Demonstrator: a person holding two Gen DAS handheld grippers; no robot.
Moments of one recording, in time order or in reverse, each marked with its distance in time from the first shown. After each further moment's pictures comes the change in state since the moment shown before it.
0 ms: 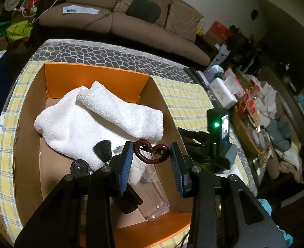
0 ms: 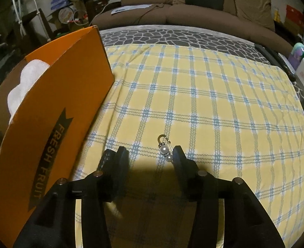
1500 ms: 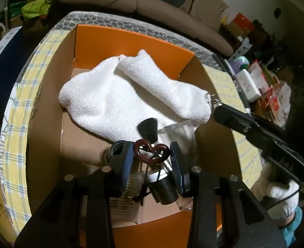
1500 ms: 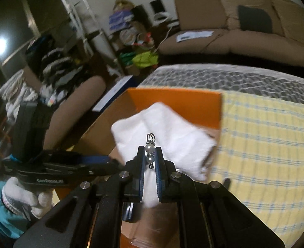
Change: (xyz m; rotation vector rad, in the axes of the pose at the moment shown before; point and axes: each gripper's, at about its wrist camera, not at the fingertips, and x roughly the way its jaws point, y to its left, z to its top) left arm 0.027 0.061 -0.017 -0.098 0.122 0.115; right arm -0.091 0.116 0.040 -0.110 -0.123 0.436
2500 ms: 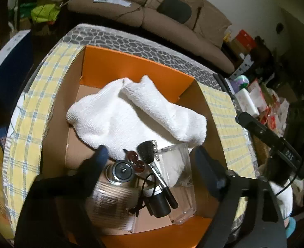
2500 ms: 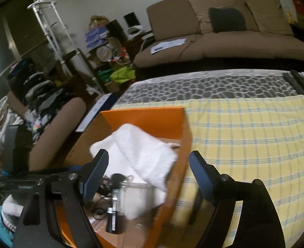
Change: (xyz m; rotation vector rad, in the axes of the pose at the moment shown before) left arm -0.021 -0.001 0.015 -0.048 -0.116 -0.004; right arm -0.042 -0.053 0.007 0.169 -0.123 -0.151
